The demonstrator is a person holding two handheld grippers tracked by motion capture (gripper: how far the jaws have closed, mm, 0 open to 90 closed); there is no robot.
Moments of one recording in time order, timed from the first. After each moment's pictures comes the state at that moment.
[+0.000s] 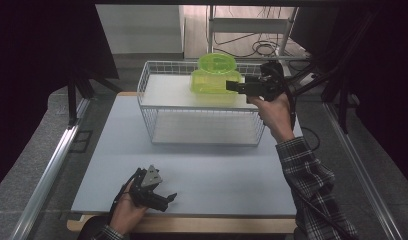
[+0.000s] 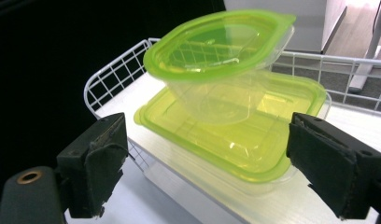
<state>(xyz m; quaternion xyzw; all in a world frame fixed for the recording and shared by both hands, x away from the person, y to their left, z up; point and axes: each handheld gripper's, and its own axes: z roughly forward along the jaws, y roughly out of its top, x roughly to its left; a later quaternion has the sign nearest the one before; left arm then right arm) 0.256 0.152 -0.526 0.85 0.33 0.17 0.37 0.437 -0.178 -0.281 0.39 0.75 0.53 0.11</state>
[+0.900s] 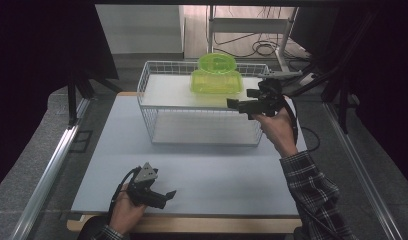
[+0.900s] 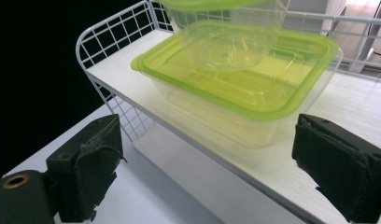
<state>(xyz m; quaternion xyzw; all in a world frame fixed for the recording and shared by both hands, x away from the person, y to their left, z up) 0.258 0.160 -0.524 0.83 0.36 0.13 0.41 0.416 -0.184 -0.309 0.37 0.77 0.50 0.13</state>
